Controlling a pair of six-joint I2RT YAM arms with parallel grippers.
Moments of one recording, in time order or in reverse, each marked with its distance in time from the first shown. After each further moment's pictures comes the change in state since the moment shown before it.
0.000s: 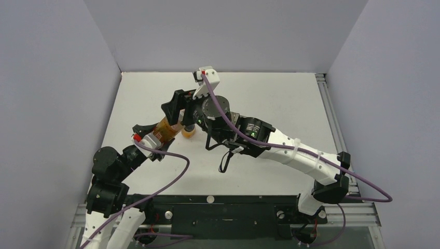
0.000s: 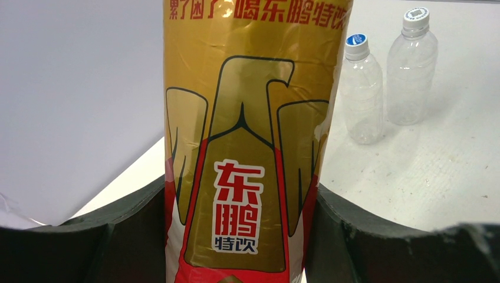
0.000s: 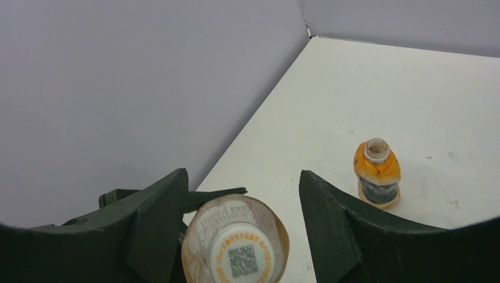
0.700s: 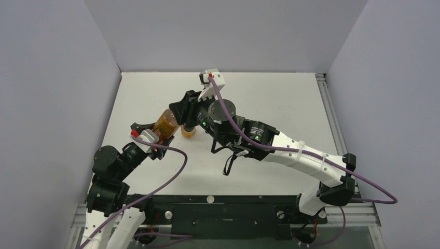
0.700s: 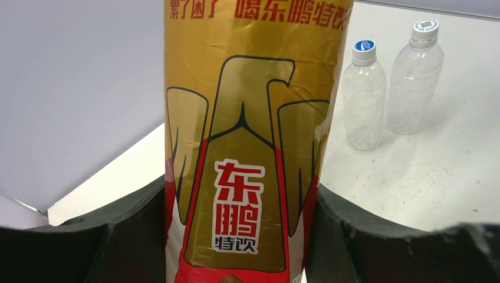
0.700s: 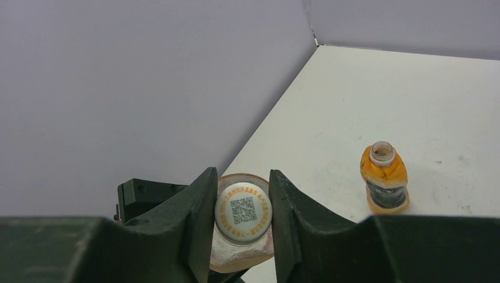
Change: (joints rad) left arm 0.000 0.008 0.000 0.007 -0.049 -0.072; right arm 0.000 -0.057 -0.092 0.072 0.005 0.015
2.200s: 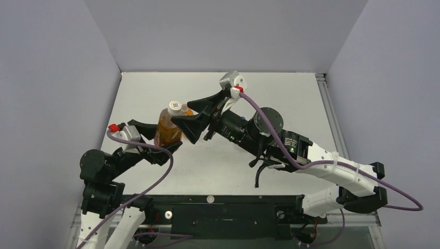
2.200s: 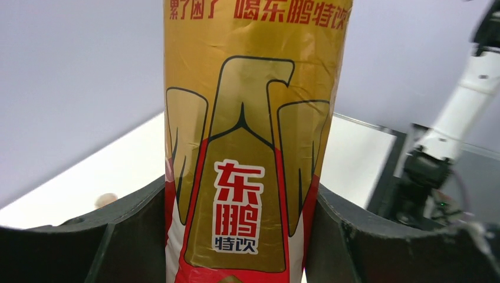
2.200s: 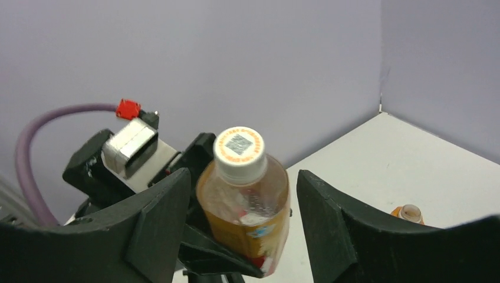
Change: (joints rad) left arm 0.004 0.042 0.106 0.172 0.348 -0.505; right arm 0.026 -0.246 -0.174 0.182 -0.341 -0.256
